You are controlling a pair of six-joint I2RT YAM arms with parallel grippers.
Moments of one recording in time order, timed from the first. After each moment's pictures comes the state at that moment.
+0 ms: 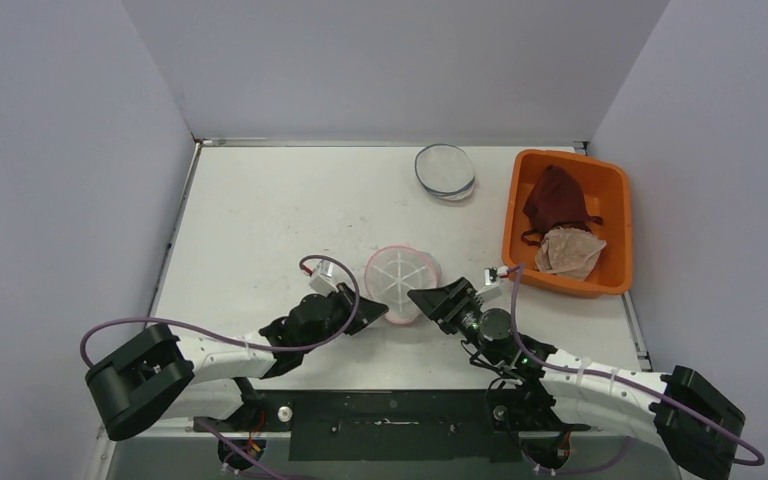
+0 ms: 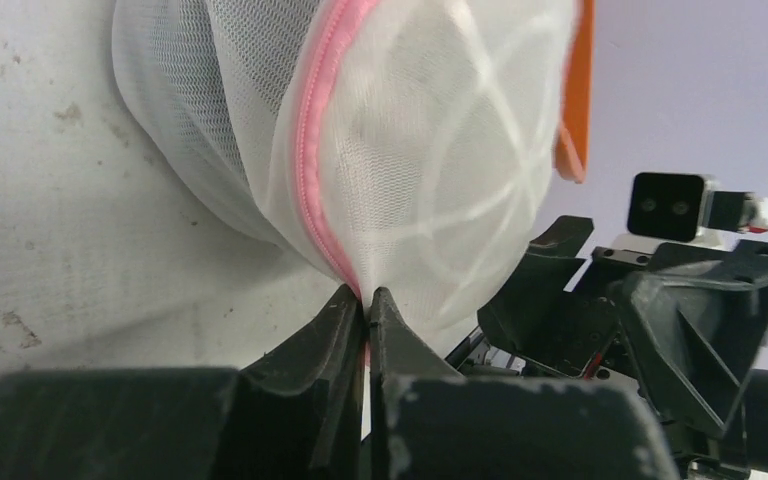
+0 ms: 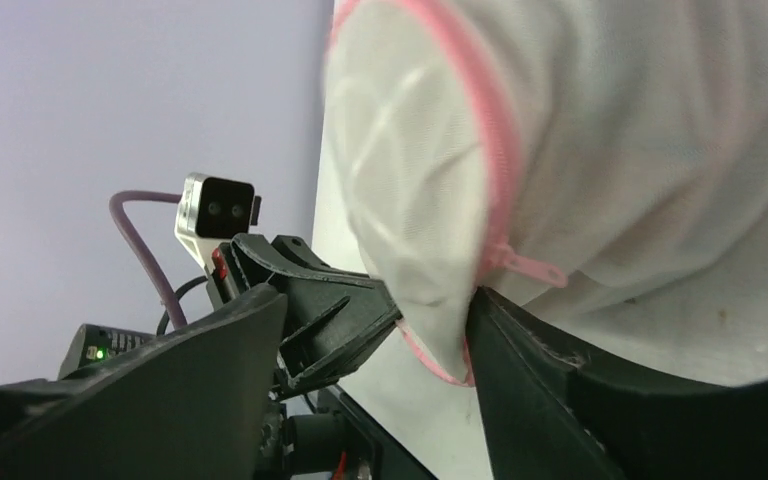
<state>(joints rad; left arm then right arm) -0.95 1.25 0.25 0.65 -0.15 -1.26 0.95 0.90 0.10 0.61 0.30 1.30</state>
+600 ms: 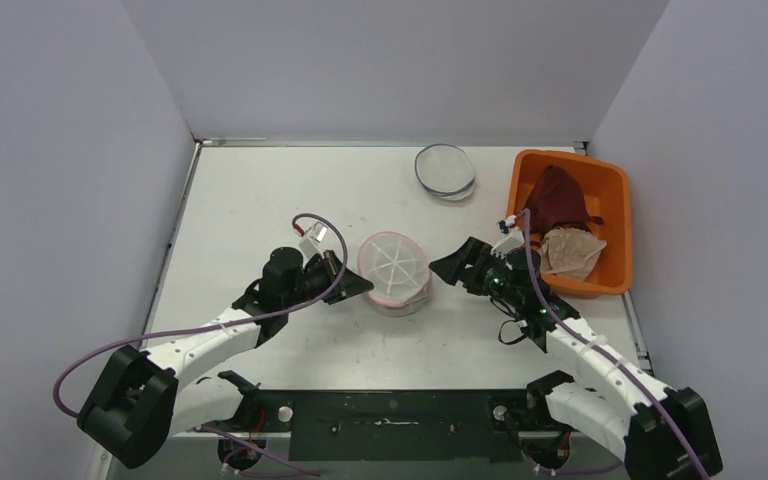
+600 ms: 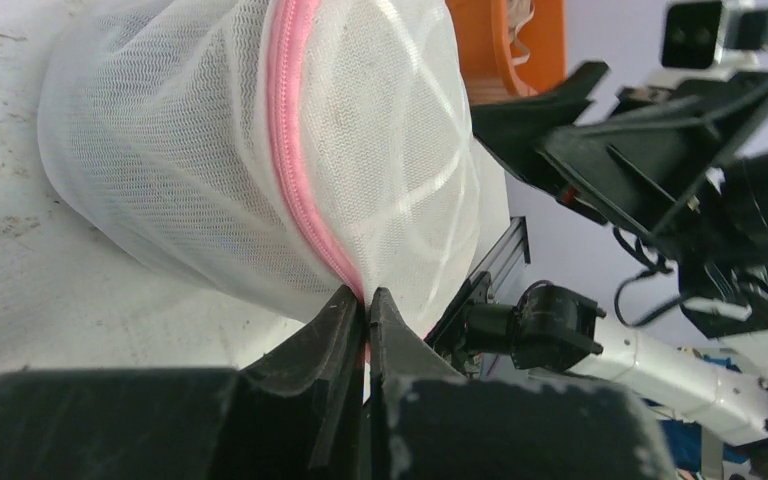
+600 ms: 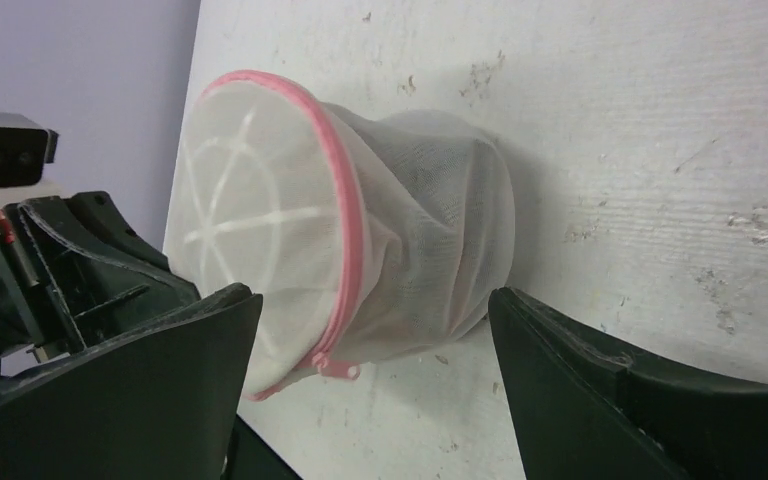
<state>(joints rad) -0.57 1.13 0.44 0.34 0.38 -1.00 0.45 0.87 0.45 0.07 -0.19 0.77</state>
